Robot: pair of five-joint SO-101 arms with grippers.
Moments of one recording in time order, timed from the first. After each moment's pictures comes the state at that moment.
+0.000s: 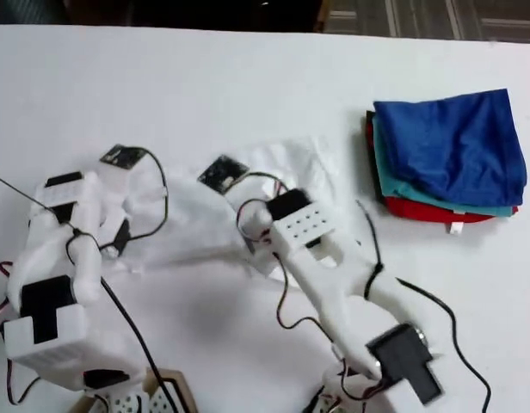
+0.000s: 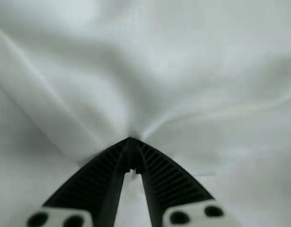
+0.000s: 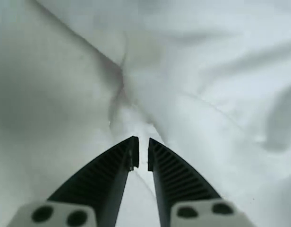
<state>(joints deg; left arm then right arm) -23.5 7.5 32.1 63.2 -32.0 -34.4 -7.4 32.2 66.9 21.6</state>
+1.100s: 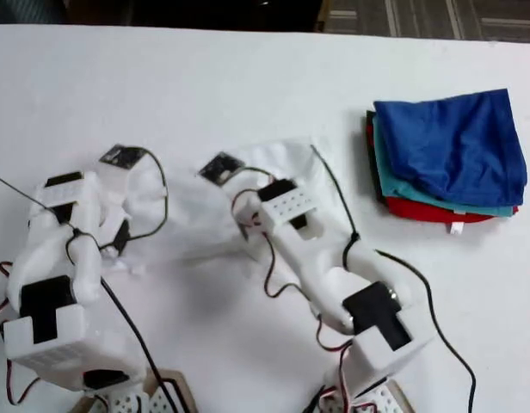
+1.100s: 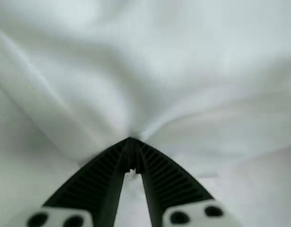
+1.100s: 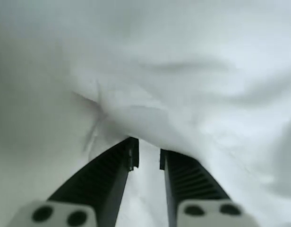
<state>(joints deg) -23.5 7.5 32.1 63.2 -32.0 -31.5 8.0 25.4 59.7 21.6</state>
